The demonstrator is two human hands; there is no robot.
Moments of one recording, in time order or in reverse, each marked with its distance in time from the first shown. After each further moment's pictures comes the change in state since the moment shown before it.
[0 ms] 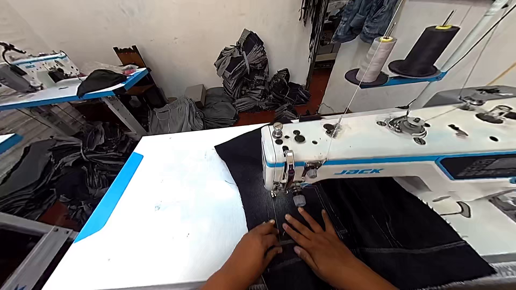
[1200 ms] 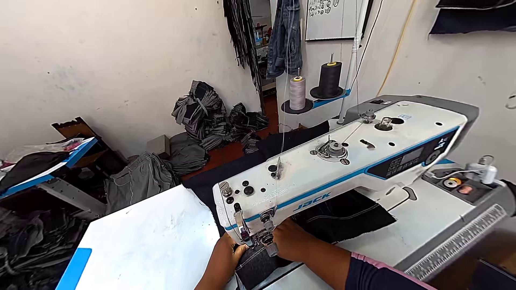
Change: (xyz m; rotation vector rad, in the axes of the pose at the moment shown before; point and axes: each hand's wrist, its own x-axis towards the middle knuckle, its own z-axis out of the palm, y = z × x) left_hand 0.087 -0.080 -0.033 0.138 0.135 -0.008; right_hand 0.082 0.018 -0.069 0.191 -0.147 0.186
